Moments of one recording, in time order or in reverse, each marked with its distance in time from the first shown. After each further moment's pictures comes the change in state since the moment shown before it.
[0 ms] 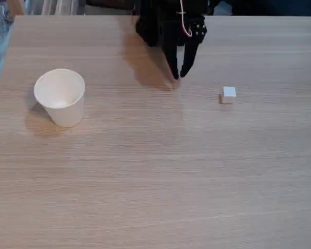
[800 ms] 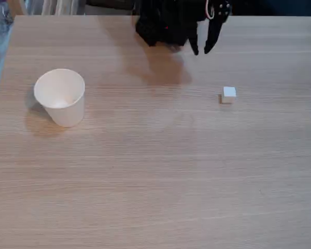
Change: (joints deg) arm -17.4 -33.4 -29.4 11.1 26.3
